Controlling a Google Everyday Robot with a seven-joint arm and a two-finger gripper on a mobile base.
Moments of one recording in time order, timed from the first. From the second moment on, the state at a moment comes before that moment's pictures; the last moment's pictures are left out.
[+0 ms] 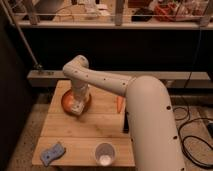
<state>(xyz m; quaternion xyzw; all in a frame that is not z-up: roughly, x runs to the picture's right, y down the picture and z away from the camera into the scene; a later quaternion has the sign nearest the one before) -0.135 0.056 0.867 -0.23 -0.21 -0.55 0.77</state>
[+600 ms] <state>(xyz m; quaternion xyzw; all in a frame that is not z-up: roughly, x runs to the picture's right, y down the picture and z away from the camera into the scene) -0.135 0.056 0.867 -0.23 -0.21 -0.55 0.77</state>
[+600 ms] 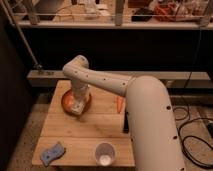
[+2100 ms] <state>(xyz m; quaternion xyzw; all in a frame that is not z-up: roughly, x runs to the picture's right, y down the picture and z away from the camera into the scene) -0.135 0.056 0.868 -0.23 -0.21 -0.56 0.77</state>
